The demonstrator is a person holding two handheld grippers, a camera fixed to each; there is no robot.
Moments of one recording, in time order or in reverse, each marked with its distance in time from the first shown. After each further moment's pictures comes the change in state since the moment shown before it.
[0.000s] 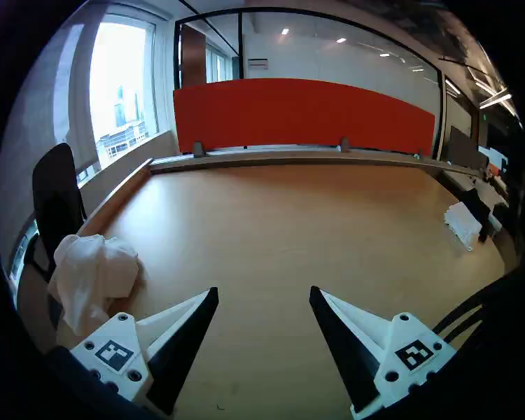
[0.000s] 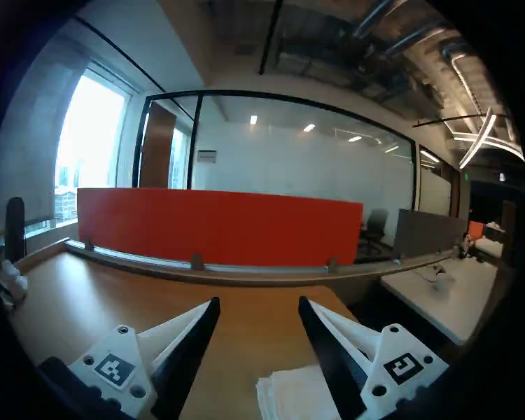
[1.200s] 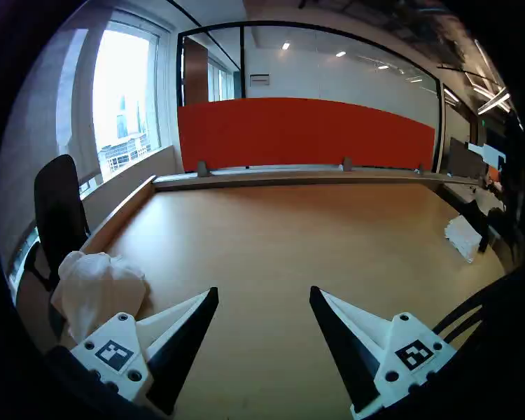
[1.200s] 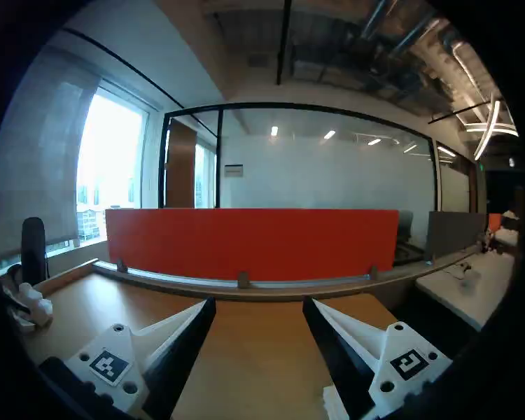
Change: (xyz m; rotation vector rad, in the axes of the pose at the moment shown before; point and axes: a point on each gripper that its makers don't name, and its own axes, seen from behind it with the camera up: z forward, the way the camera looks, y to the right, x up) left arm 0.034 -0.013 -0.003 0.004 0.089 -0.004; right arm 0.034 -0.102 -0.001 0.120 0.049 0.060
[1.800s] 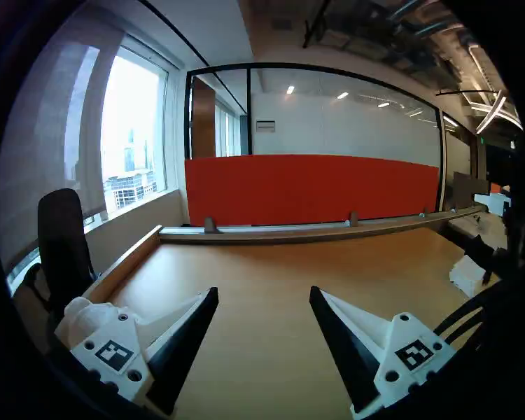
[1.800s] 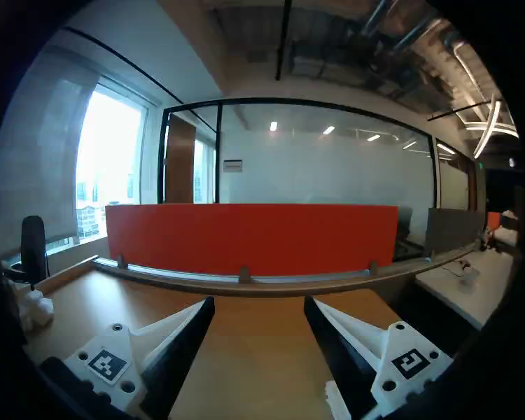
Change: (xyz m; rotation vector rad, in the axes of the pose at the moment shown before) left arm 0.099 -0.013 0.011 0.025 0.244 -0.014; right arm -0.008 -0.007 -0.004 -0.007 -0.027 0.002
